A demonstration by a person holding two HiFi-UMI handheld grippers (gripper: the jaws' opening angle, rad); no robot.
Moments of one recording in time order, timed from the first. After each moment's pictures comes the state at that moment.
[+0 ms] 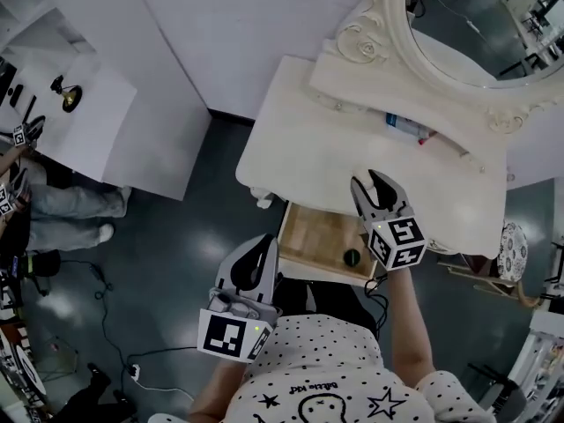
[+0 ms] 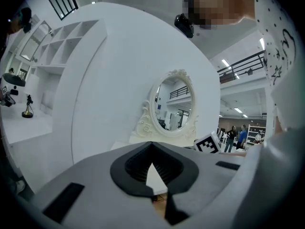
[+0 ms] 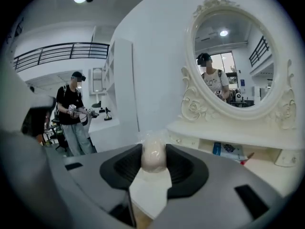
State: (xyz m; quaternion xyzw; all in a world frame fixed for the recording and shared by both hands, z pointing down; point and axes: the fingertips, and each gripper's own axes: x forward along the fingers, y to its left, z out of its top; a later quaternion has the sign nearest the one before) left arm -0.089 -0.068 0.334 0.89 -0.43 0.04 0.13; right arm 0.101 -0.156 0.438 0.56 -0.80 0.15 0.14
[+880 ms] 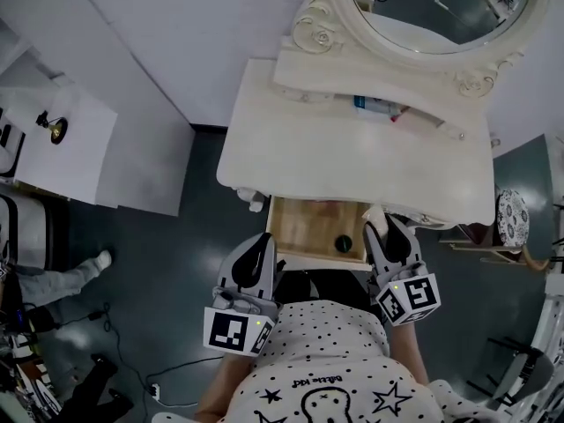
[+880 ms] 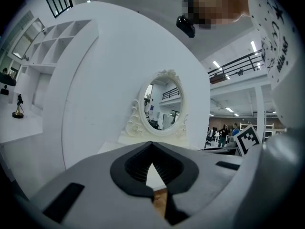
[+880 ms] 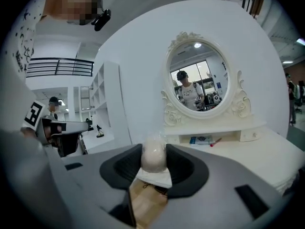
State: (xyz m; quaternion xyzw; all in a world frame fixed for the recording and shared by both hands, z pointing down) left arm -0.056 -0.036 0.338 0.91 -0.39 0.03 0.11; right arm 0.138 0.000 0.391 0.64 -0.75 0.17 0.04
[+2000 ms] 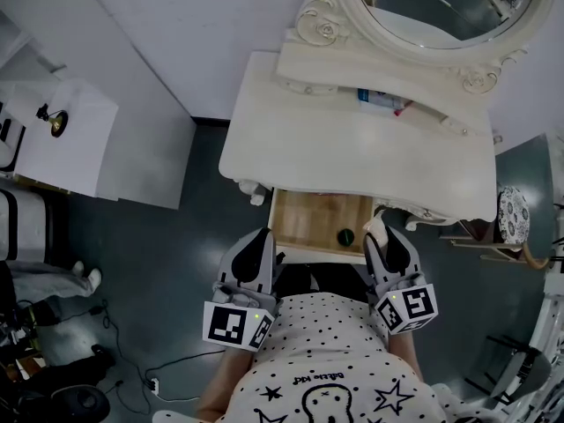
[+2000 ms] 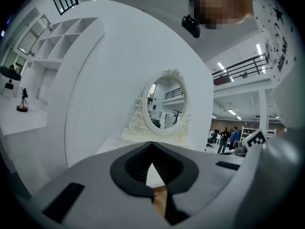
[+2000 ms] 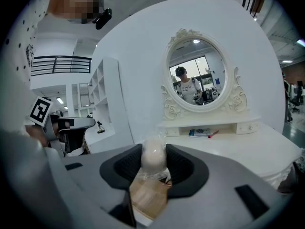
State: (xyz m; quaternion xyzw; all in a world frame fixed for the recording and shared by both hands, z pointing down) left arm -0.066 -0.033 0.348 0.90 -0.40 0.03 0.14; right arm 0.127 0.033 0.408 0.65 -0.74 0.19 0.05
